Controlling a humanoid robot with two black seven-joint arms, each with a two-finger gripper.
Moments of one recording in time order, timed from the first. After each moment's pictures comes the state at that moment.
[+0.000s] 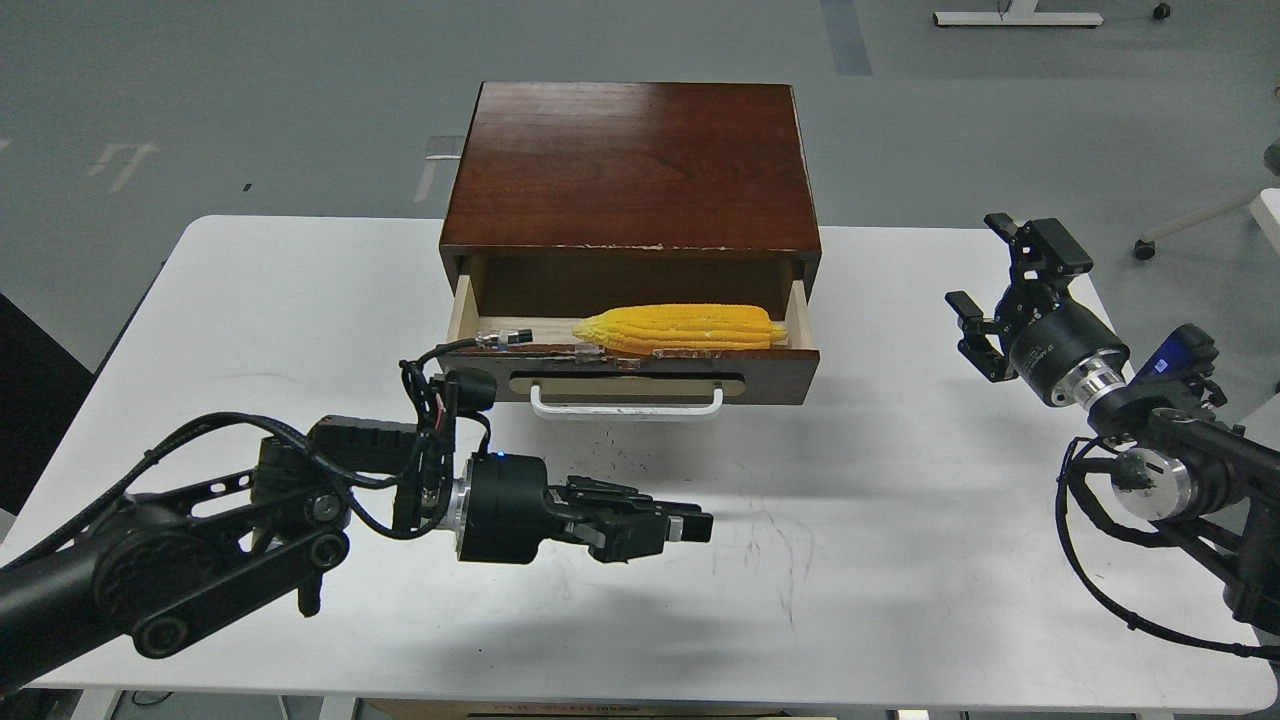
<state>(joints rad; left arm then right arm) -0.58 0.48 -0.52 -1.51 1.52 -0.47 -0.49 0.66 -0.60 0.37 0.97 -0.13 0.12 0.49</state>
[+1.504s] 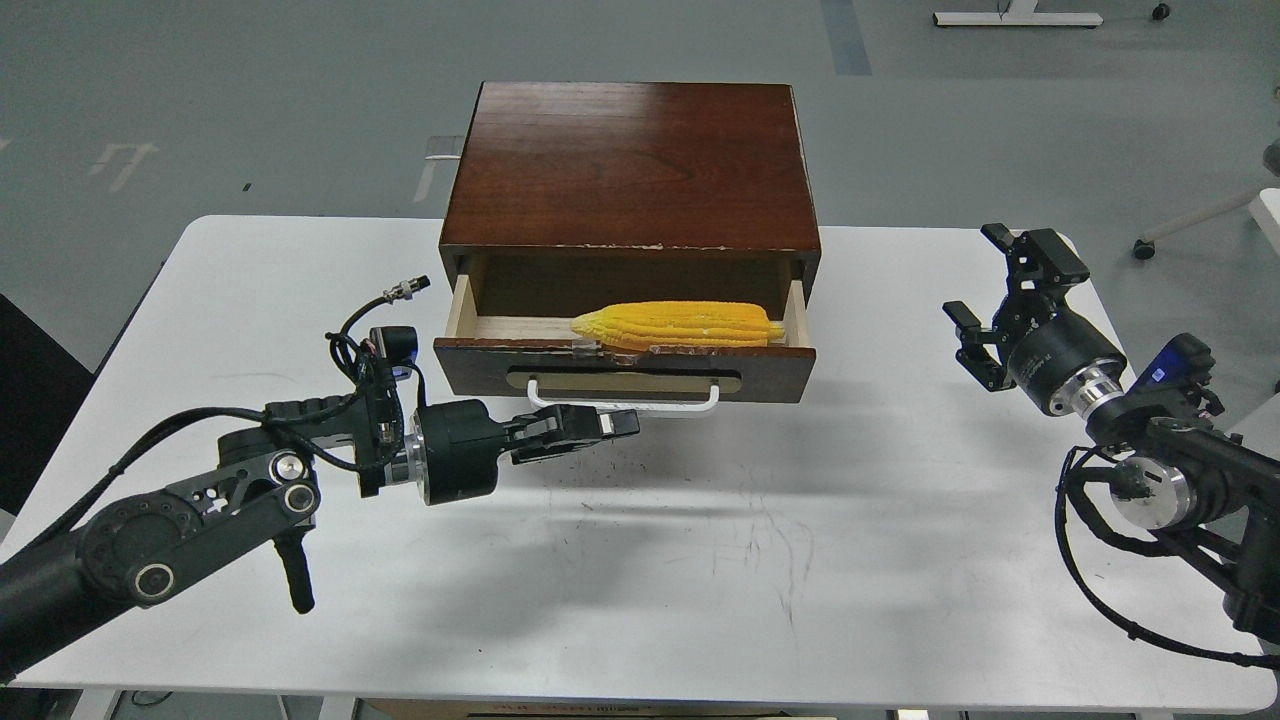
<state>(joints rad) -0.58 0.49 -0.54 -1.31 1.24 -0.42 -0.40 0.64 -0.60 0.36 0.97 -0.13 0.12 0.49</state>
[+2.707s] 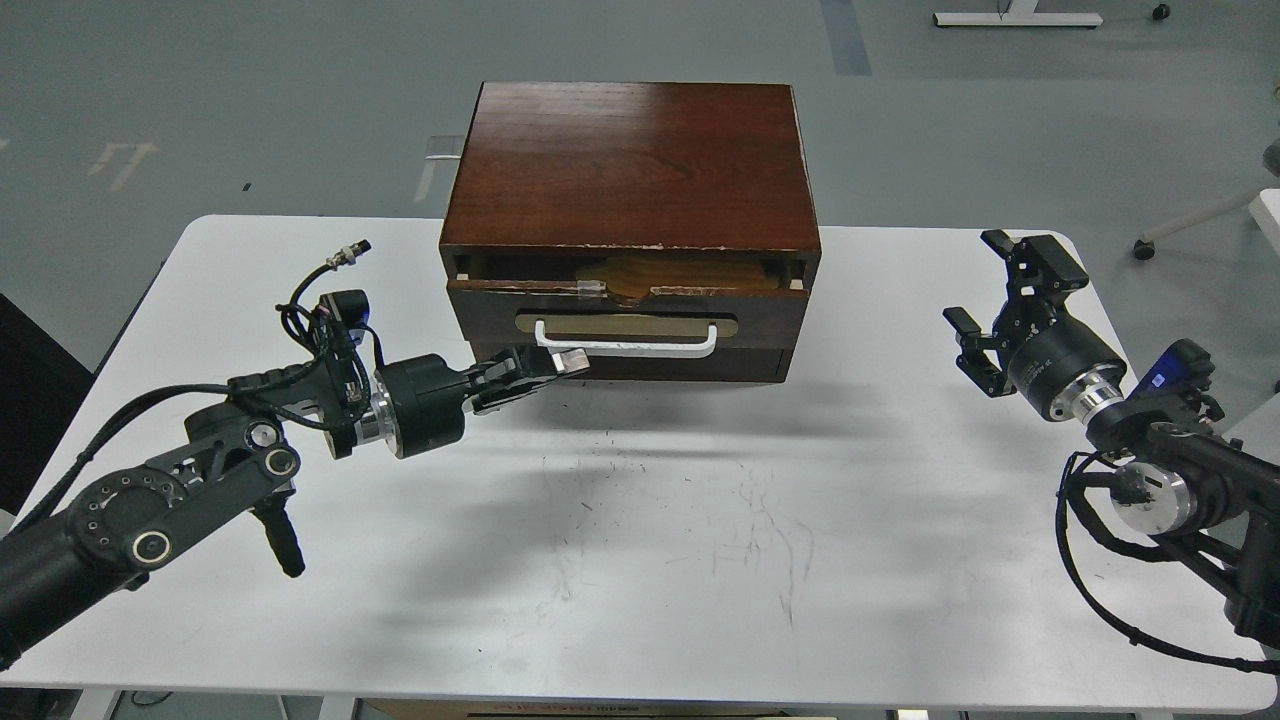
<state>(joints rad) -0.59 0.47 -0.63 -1.18 1.24 -0.37 -0.40 0.64 -0.60 0.36 0.97 -0.13 0.12 0.49</state>
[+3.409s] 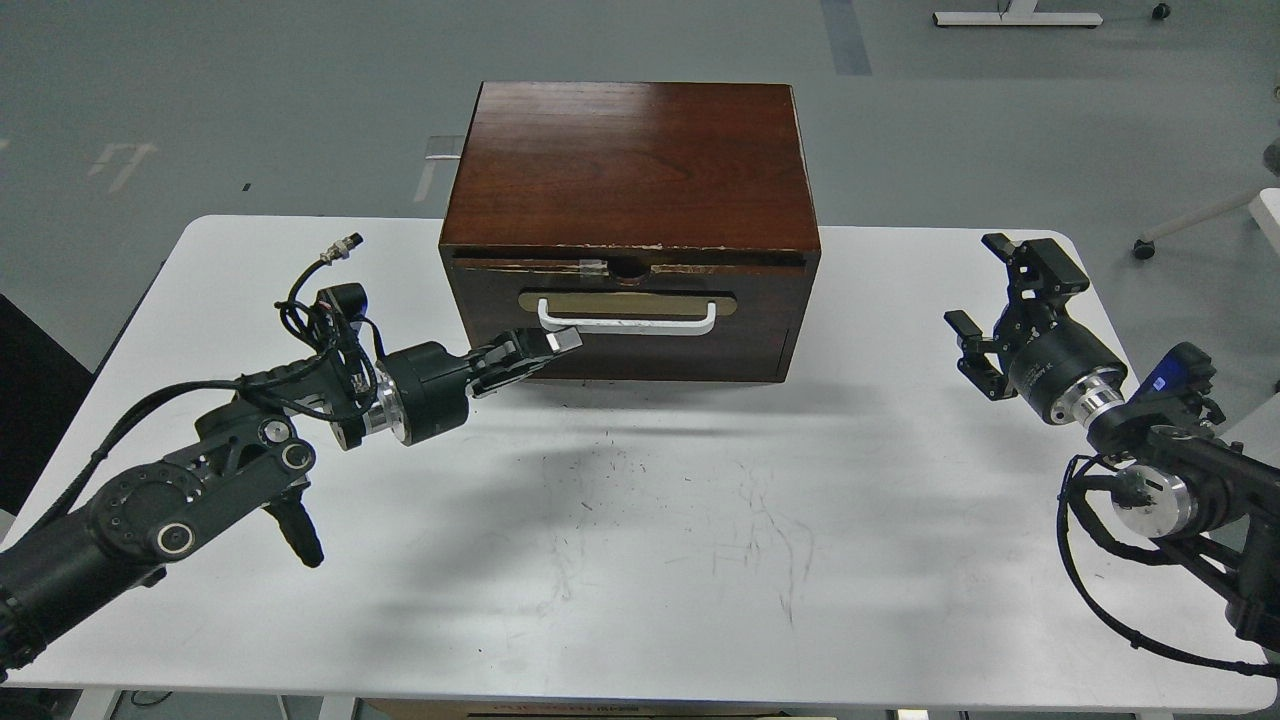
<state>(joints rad) -0.60 0.43 -0.63 -1.12 1.24 -0.30 -0.40 0.63 -0.60 0.36 0.97 -0.13 0.12 0.49</state>
